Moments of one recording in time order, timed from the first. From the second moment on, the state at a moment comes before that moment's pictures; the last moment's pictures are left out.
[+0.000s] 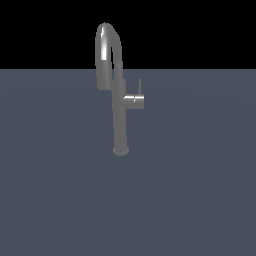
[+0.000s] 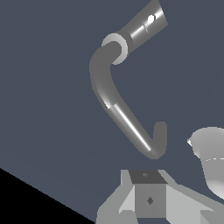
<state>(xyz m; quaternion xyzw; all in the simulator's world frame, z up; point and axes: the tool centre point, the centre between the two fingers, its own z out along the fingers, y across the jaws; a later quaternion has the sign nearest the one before) -0.091 -0.004 0.421 -0.88 0.27 0.27 0.27</state>
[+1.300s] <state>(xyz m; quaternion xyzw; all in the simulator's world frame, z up) 0.012 -0.037 0.291 -0.58 0.48 0.45 0.48</state>
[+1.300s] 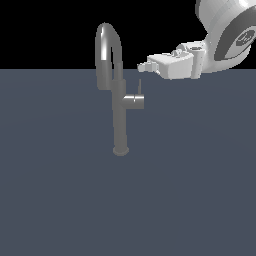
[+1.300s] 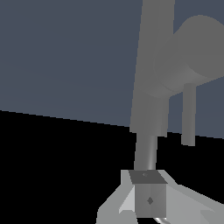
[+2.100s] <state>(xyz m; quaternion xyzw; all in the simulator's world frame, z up) 0.023 -0.037 0.247 -0.48 0.52 0.49 0.52</state>
